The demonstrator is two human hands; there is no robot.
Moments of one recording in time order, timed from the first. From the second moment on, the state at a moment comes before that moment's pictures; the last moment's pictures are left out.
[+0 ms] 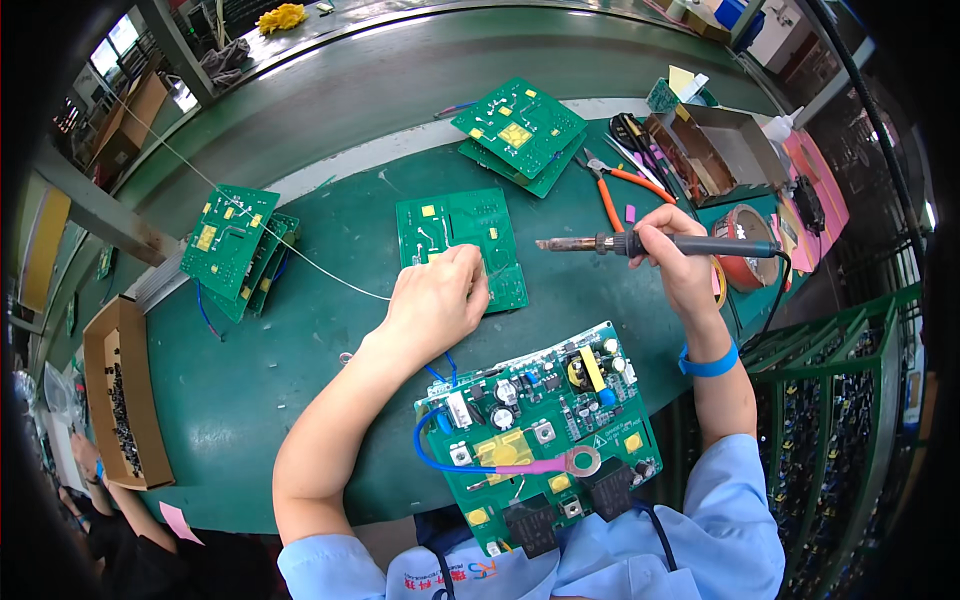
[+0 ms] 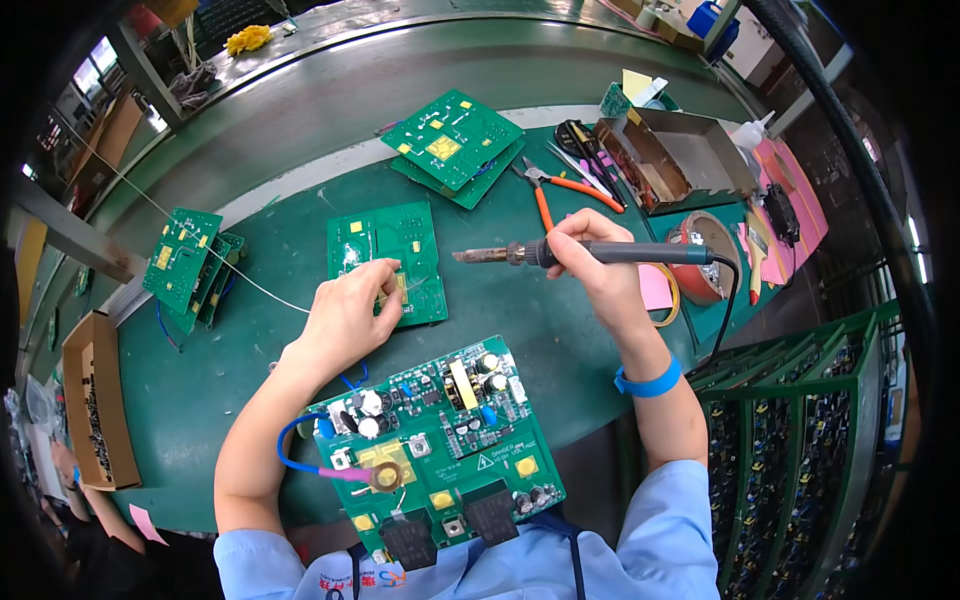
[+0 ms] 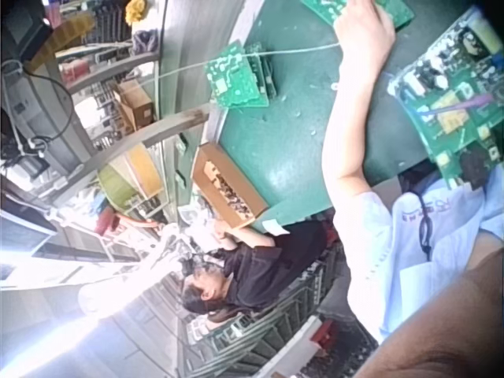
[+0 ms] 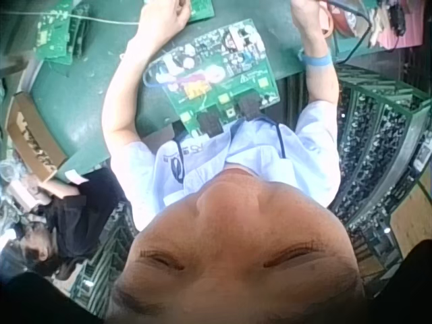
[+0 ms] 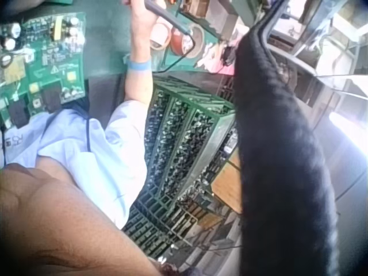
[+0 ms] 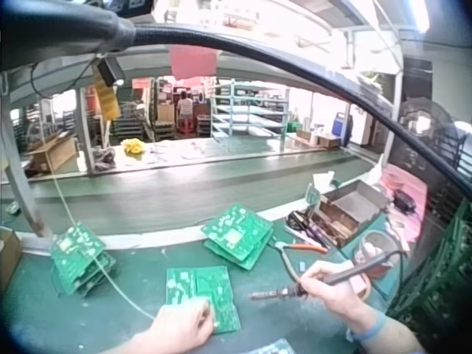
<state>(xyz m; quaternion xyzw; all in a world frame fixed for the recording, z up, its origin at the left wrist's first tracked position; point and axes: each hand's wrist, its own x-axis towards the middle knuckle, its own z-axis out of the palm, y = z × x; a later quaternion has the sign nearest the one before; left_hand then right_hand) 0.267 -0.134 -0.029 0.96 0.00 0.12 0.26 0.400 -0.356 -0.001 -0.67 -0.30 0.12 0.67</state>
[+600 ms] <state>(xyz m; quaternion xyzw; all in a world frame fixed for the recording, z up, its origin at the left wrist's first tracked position) 0.271 -0.140 -0.037 0.96 0.03 0.18 0.23 0.401 -0.331 -0.009 -0.68 -0.28 0.19 0.65</state>
